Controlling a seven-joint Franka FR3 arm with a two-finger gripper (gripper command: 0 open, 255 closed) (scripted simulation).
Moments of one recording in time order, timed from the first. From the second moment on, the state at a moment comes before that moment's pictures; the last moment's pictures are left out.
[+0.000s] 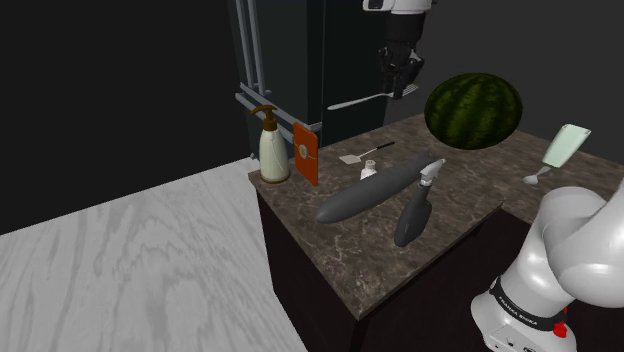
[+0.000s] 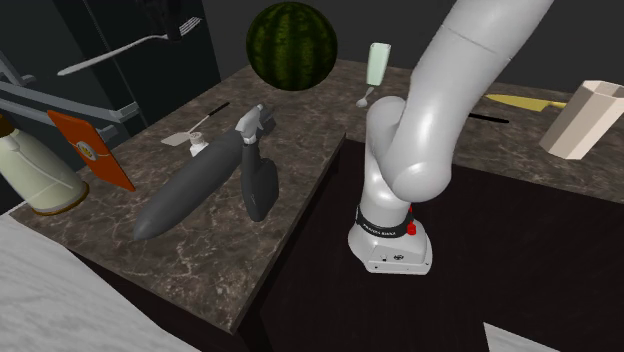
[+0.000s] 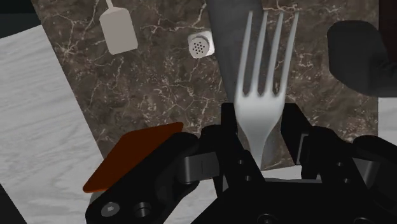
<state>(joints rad) 0.29 -0.35 -0.19 -1.83 -0.11 1.48 -1.07</state>
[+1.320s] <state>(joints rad) 0.35 0.13 -0.12 -1.40 -0.03 1.51 -0.94</state>
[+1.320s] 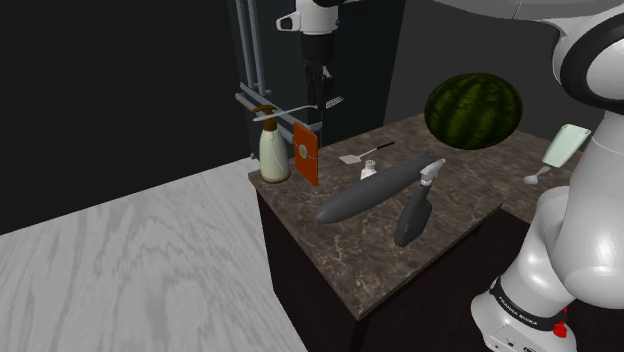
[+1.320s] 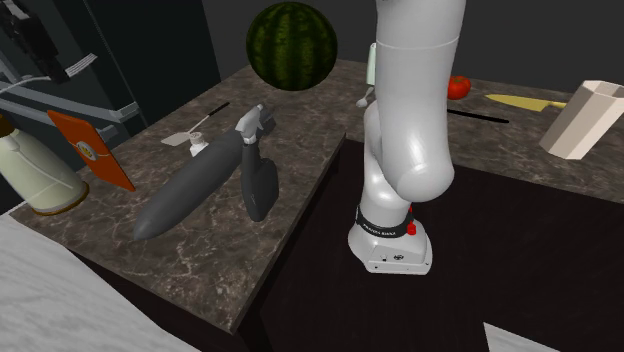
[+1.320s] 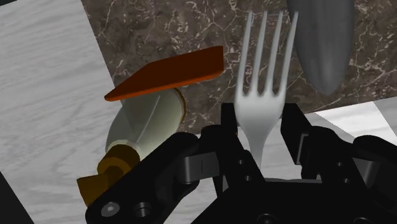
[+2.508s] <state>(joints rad) 0.35 0.09 -0.12 -1.69 -0.04 1.77 -0.93</state>
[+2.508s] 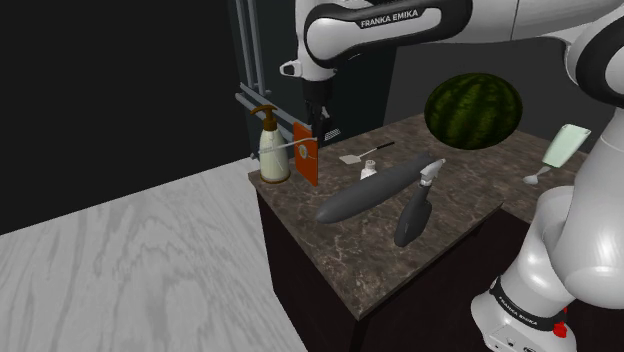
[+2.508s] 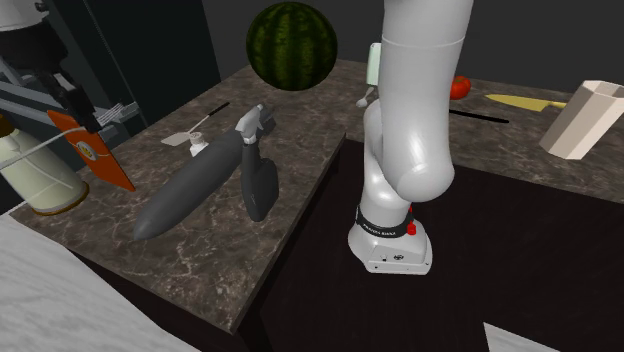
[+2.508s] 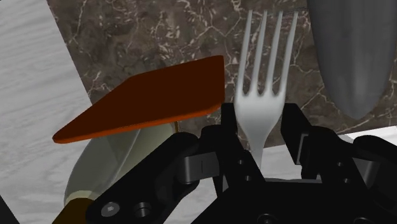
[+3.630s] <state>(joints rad) 0.35 0.12 -0.12 -1.88 -0.03 1.99 -0.92</state>
